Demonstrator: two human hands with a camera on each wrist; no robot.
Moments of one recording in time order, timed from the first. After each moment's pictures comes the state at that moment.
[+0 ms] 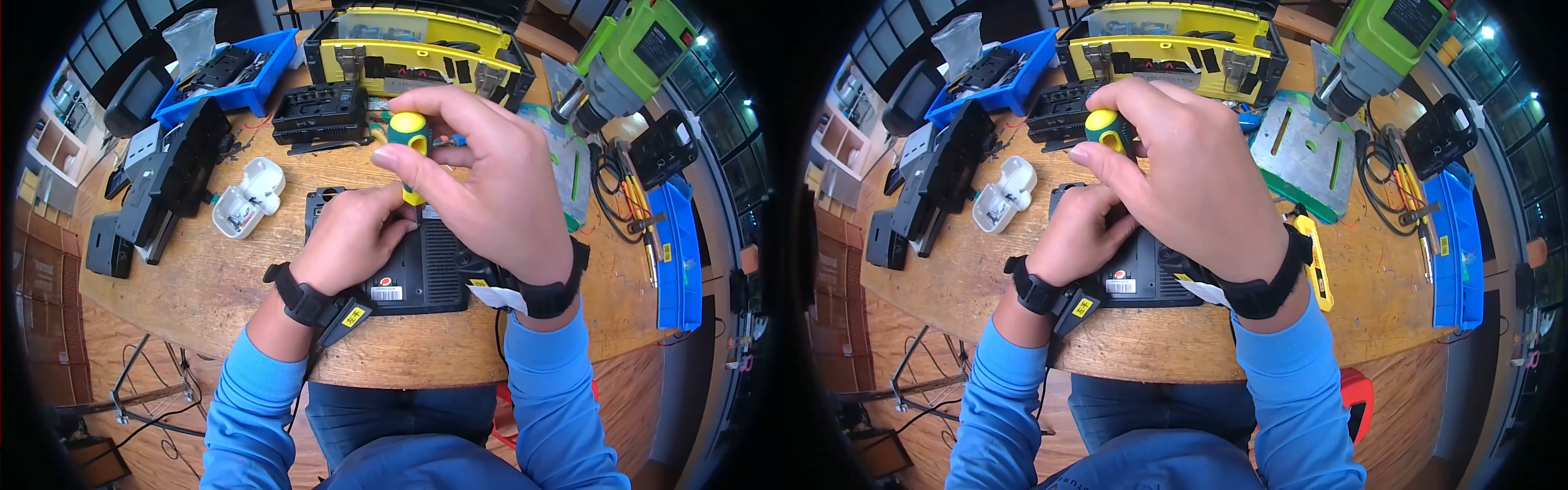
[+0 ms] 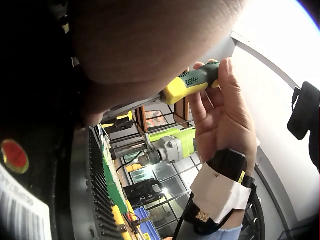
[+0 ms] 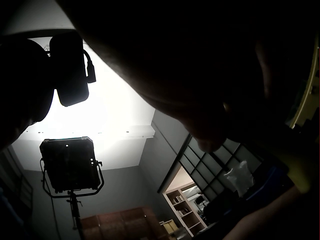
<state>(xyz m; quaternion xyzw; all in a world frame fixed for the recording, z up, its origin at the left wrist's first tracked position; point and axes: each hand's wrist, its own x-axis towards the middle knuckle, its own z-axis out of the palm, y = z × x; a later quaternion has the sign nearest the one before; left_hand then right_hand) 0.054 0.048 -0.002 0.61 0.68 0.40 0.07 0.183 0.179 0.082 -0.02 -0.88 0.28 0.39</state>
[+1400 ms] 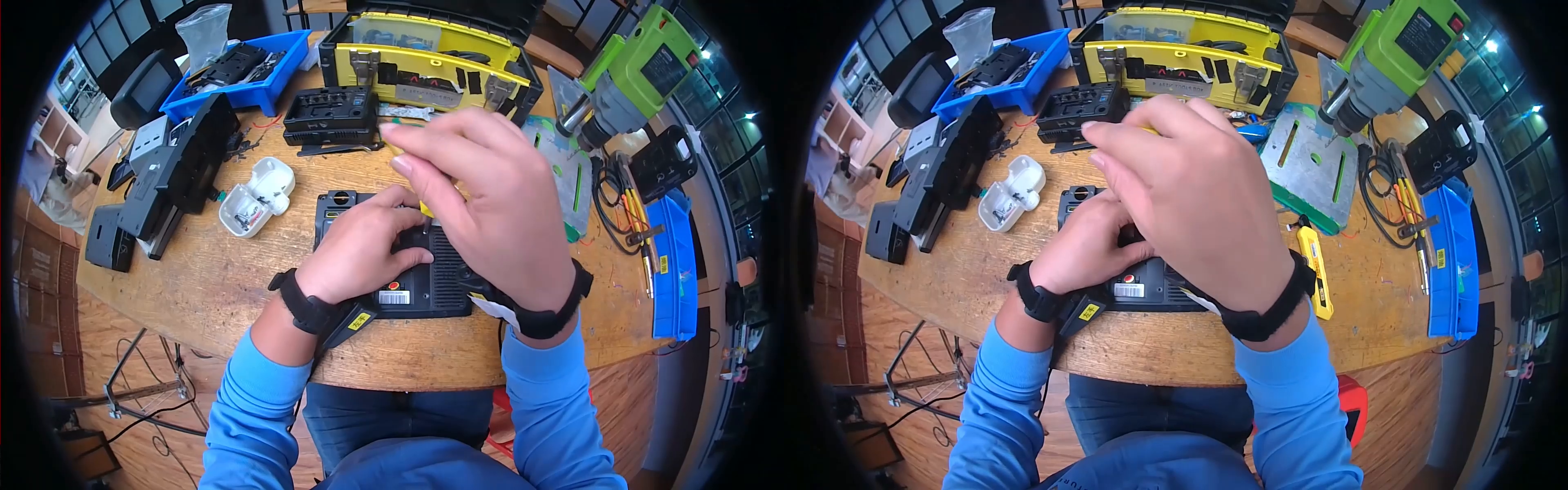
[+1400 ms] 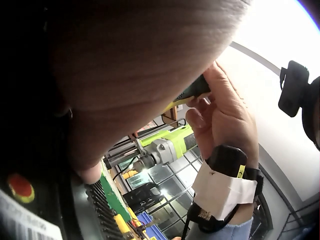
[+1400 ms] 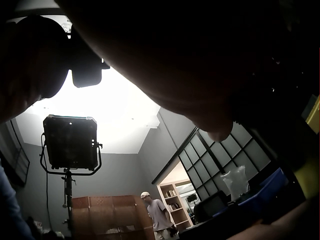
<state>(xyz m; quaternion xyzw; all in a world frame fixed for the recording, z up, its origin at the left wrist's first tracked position) 0.050 0.042 -0.002 0.65 0.65 0.38 0.14 0.179 0.175 0.081 0.04 -0.88 0.08 0.47</state>
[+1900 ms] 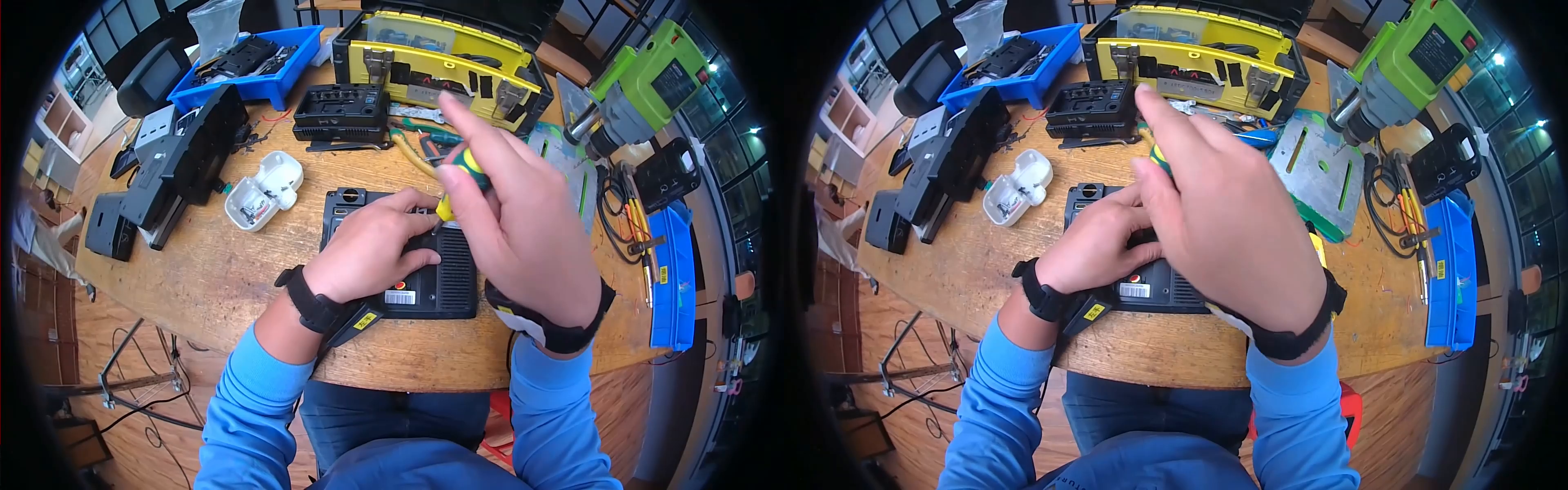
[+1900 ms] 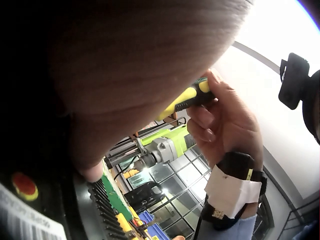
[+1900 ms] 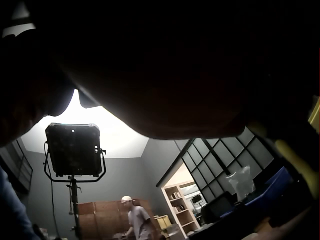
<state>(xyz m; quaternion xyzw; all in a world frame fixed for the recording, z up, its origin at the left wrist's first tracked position) 0.051 0.041 -0.007 0.66 0.63 0.38 0.11 0.200 0.159 0.092 -0.07 -0.89 0.24 0.38</state>
